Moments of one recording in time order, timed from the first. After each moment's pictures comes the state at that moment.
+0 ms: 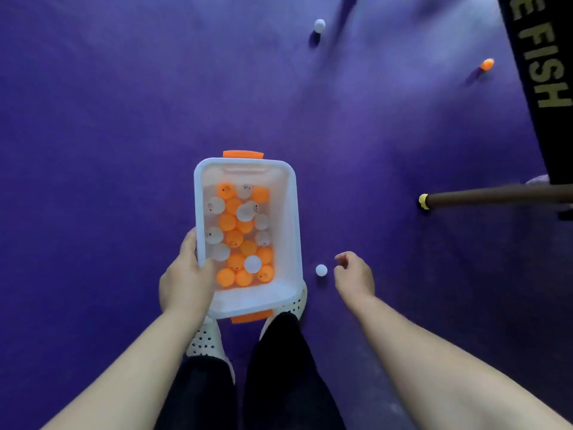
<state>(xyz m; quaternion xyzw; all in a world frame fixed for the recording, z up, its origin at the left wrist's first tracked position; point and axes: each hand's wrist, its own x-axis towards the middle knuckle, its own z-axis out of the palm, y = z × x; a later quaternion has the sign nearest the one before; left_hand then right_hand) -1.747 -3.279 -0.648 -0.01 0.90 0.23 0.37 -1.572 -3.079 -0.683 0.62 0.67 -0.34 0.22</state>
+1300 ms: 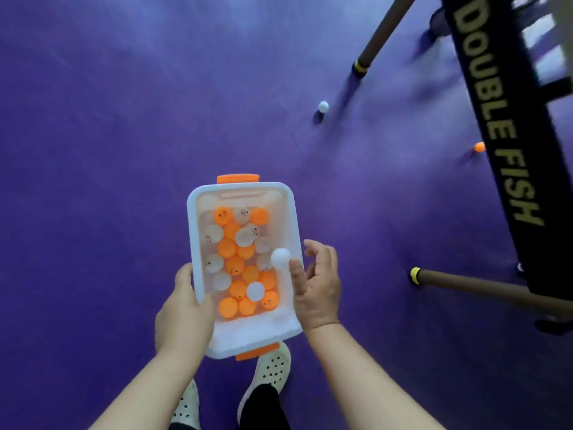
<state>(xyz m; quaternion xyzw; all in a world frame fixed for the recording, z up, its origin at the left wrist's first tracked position) -1.814 -3.177 -0.576 -0.07 0.90 0.25 0.36 -1.725 -3.020 -0.612 0.42 0.80 -0.42 -0.12</state>
